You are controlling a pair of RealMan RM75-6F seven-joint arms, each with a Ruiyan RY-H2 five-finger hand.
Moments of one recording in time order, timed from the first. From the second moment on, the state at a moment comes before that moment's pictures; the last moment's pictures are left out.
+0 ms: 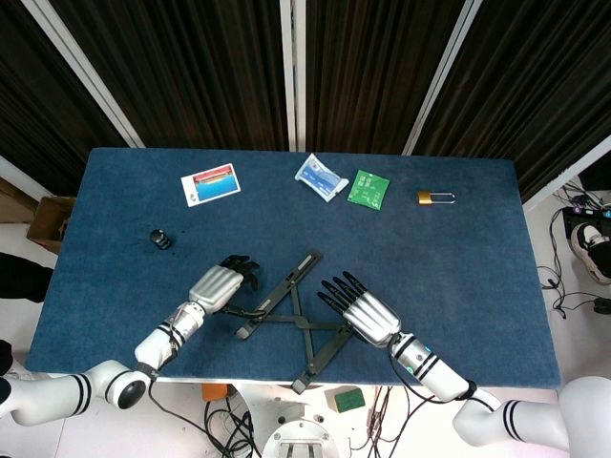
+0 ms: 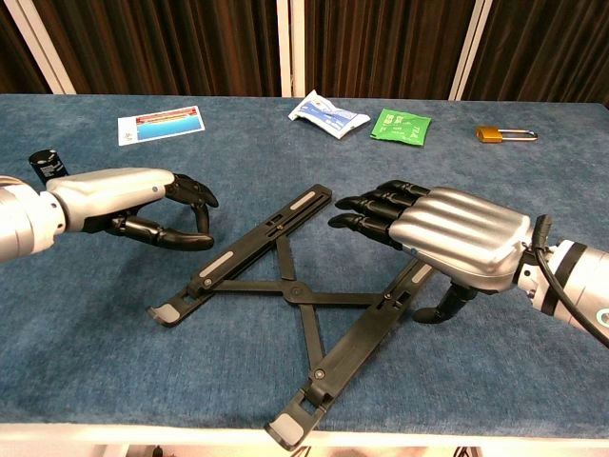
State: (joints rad) left arm -0.68 -1.57 -0.07 -1.42 1.32 0.83 0.07; right arm 0.63 -1.67 -0.07 -1.33 -1.61 1.08 -0.36
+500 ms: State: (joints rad) left arm -0.69 -1.64 -0.06 -1.37 1.30 0.83 0.13; right arm 0.62 -1.73 -0.04 -1.24 -1.64 1.12 -0.30
